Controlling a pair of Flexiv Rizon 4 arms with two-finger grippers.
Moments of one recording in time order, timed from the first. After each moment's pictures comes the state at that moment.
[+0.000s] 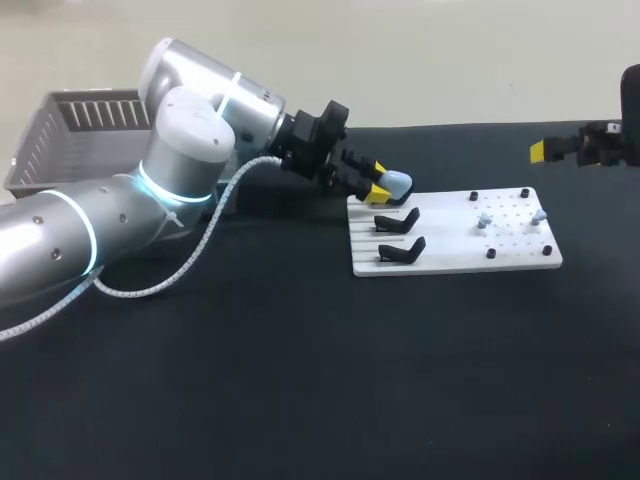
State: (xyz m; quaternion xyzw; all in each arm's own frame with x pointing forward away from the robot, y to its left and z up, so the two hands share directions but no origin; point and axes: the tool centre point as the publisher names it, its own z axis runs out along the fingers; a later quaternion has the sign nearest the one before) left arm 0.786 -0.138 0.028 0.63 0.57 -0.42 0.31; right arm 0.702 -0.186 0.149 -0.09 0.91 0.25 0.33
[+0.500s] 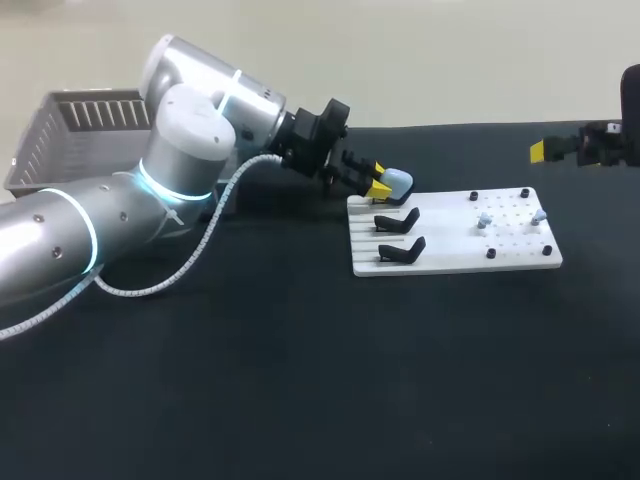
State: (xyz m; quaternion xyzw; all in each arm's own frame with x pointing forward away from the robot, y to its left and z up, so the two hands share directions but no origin) left arm 0.786 -0.138 0.030 0.63 0.57 -0.42 0.31; right arm 0.702 -0.186 0.149 -0.09 0.91 0.25 0.33
